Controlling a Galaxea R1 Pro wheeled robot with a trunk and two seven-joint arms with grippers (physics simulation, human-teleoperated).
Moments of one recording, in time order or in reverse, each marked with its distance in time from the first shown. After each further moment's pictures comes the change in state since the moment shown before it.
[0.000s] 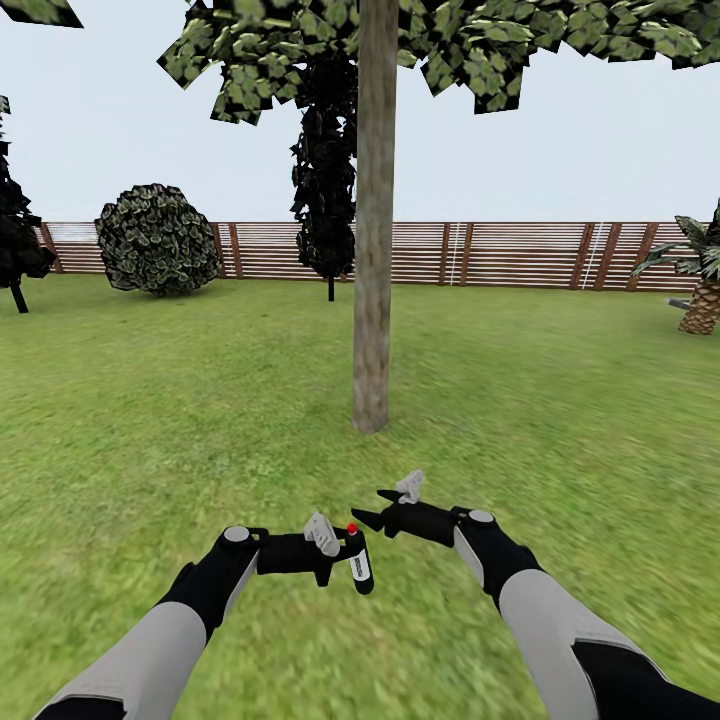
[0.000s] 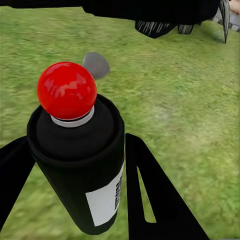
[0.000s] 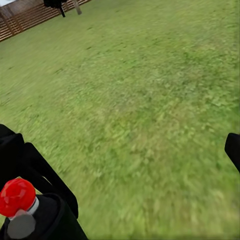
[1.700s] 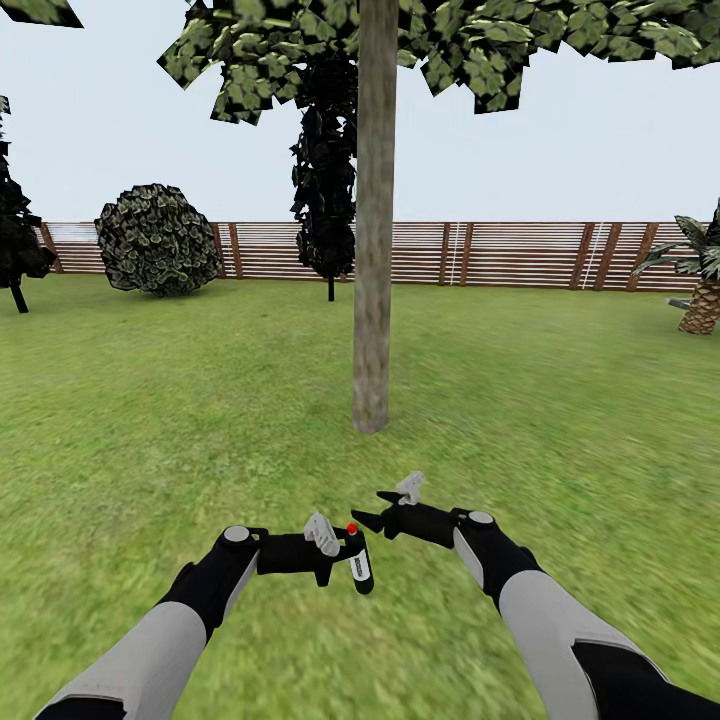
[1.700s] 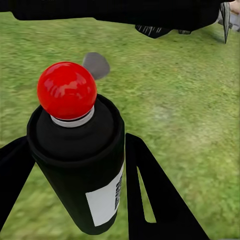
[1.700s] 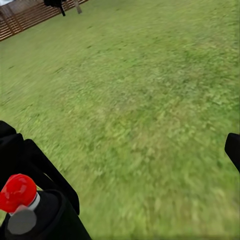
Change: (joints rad) left arm 0.000 0.000 0.000 0.000 0.000 0.000 0.001; right arm 0.001 0.000 0.001 0.005 0.000 0.000 0.000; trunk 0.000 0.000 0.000
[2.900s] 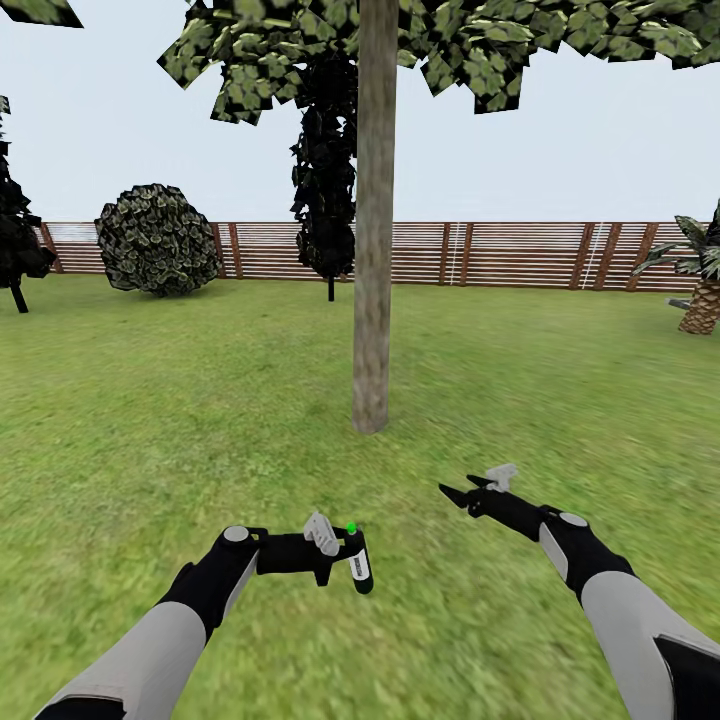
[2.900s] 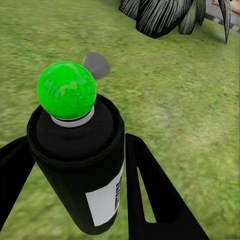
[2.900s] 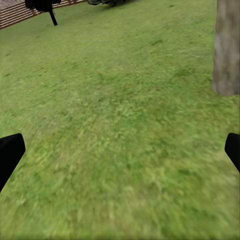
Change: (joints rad) left arm 0.000 0.001 0.002 0.000 0.000 0.000 0.001; right arm -0.001 -0.241 -0.179 -0.011 -0.025 -0.037 -0.049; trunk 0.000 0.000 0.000
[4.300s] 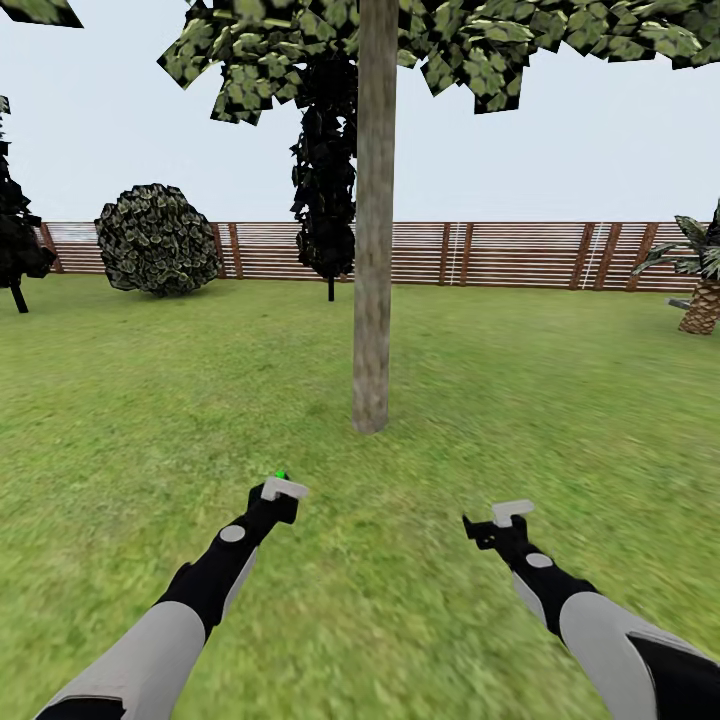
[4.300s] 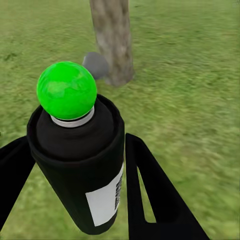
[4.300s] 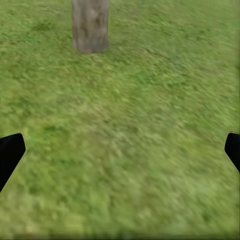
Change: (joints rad) left arm 0.000 -0.002 0.036 -0.005 0.012 -0.060 0.992; right arm 0.001 0.051 0.072 0.277 0.207 -0.226 -0.802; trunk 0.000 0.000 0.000
